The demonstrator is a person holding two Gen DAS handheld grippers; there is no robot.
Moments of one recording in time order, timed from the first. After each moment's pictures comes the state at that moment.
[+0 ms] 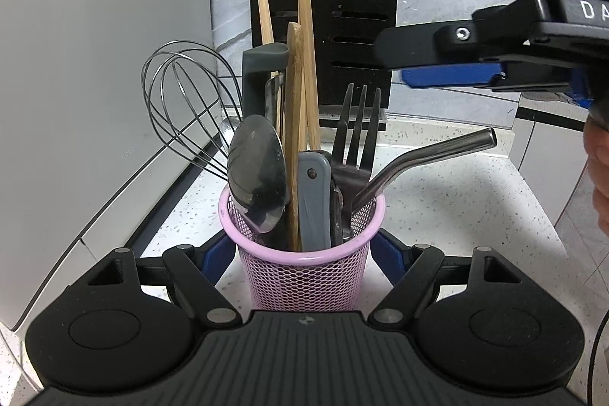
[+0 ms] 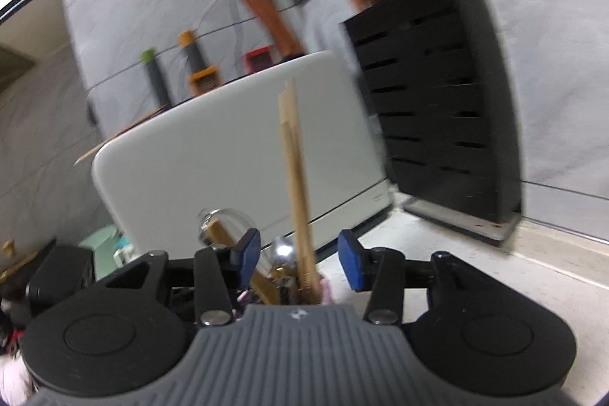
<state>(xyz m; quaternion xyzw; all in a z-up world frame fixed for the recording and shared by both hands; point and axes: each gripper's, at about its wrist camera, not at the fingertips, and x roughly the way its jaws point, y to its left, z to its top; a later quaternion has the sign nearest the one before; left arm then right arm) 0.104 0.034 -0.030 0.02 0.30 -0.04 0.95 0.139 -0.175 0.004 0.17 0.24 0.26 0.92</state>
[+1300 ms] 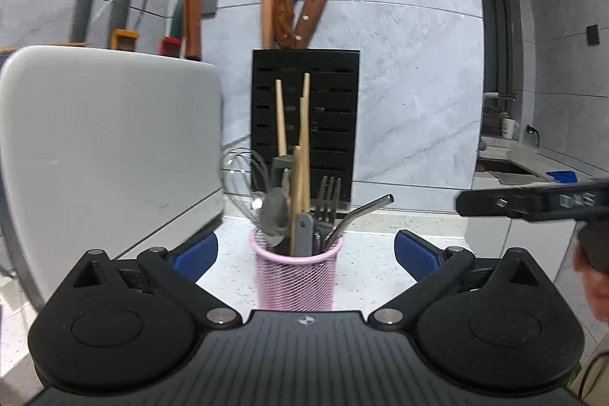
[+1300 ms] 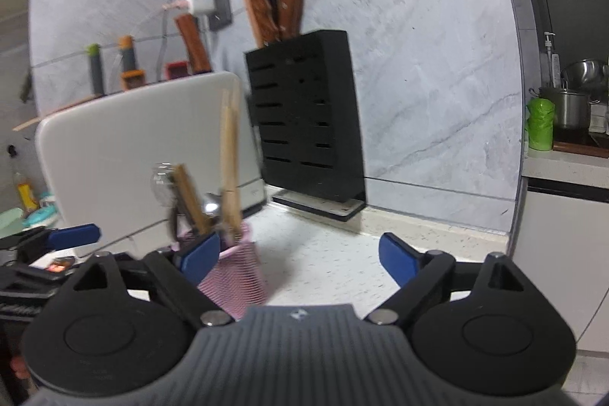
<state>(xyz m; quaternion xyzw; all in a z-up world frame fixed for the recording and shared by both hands) 0.002 0.014 0.004 -0.01 0.14 -0.03 0.99 0.016 -0.209 0.014 0.08 0.22 0.09 0.97</state>
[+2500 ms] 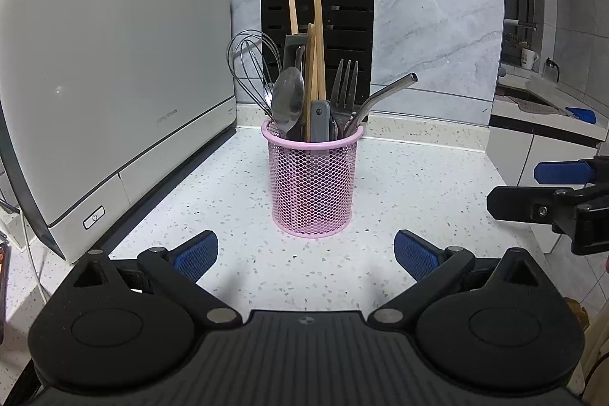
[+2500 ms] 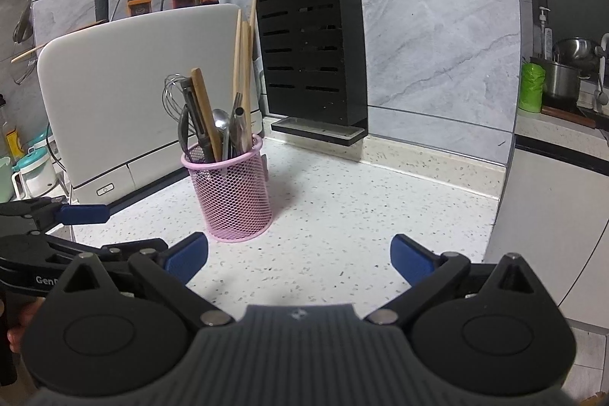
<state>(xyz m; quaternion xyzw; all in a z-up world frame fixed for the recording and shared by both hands) 0.009 0.010 -0.033 0.01 0.27 -0.01 0.96 -0.010 -0.180 -0.017 0.05 0.29 0.07 0.95</state>
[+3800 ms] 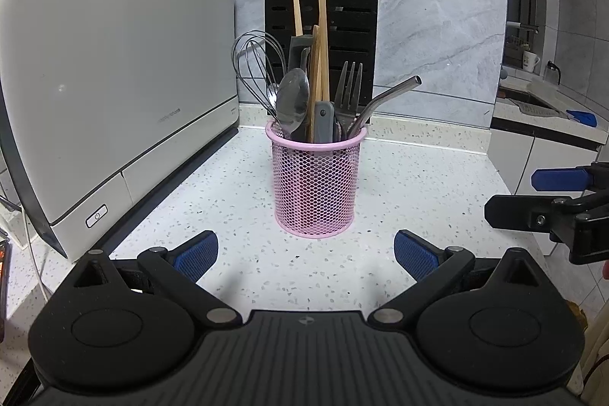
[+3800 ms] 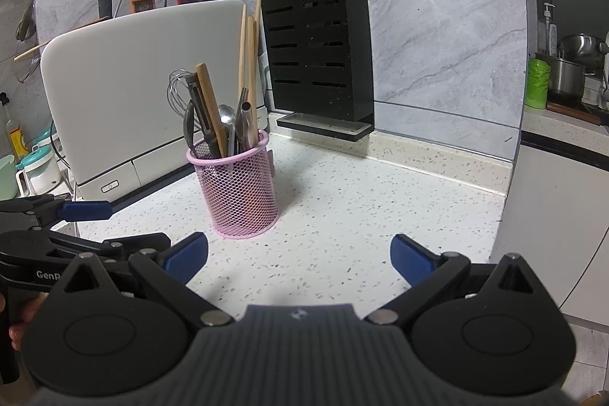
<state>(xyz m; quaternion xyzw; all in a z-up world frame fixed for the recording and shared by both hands) 0.008 0.013 -0.032 0.00 0.27 0.00 0.96 -0.011 -0.176 -0.018 0.05 0.30 0.07 0.95</state>
